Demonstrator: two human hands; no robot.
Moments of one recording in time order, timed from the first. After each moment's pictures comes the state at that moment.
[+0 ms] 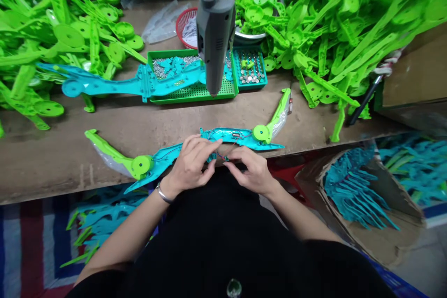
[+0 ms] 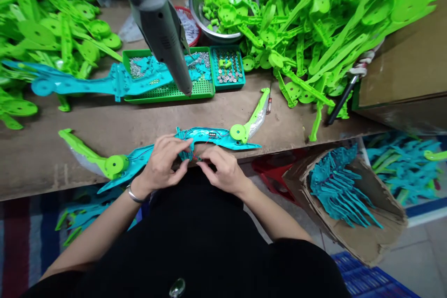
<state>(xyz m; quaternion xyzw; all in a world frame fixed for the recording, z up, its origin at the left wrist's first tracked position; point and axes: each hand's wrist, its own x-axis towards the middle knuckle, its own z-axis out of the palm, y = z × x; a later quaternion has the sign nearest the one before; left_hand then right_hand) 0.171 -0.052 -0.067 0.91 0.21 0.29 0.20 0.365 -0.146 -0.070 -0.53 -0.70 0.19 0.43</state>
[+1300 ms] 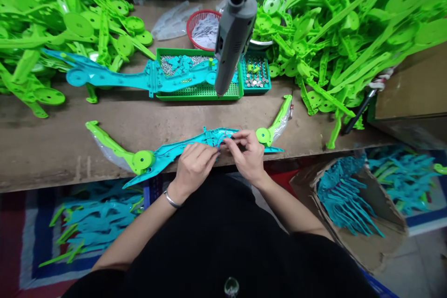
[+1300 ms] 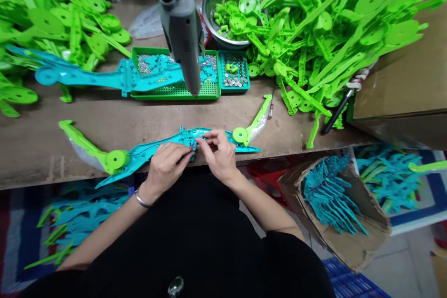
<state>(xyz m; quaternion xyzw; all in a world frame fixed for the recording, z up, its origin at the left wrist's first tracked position) 0.175 -0.074 -0.079 0.87 0.33 0.31 0.16 0.344 -0.110 -0.065 -0.66 -0.51 0.25 0.49</state>
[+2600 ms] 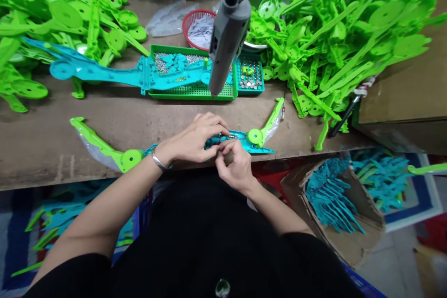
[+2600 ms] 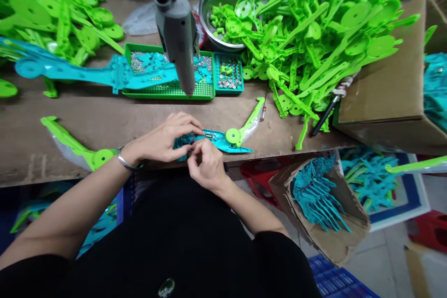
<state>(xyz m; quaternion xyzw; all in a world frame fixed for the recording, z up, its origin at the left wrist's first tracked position) 0.198 0.006 -0.039 0.91 0.15 0.14 0.37 0.337 -0.125 -0.068 -0.62 -0.63 0.14 0.44</state>
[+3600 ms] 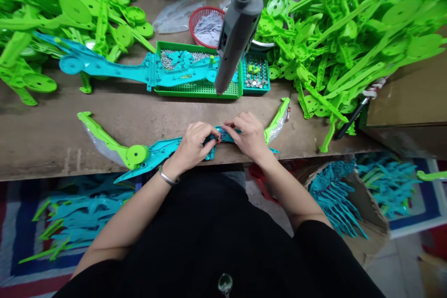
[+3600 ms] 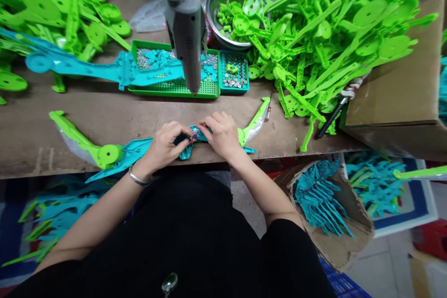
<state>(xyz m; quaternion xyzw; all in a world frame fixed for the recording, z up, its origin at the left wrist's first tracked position) 0.190 -0.031 -0.073 0.84 0.31 0.28 0.33 0.392 -0.063 -0.066 -0.62 -0.74 0.08 0.24</state>
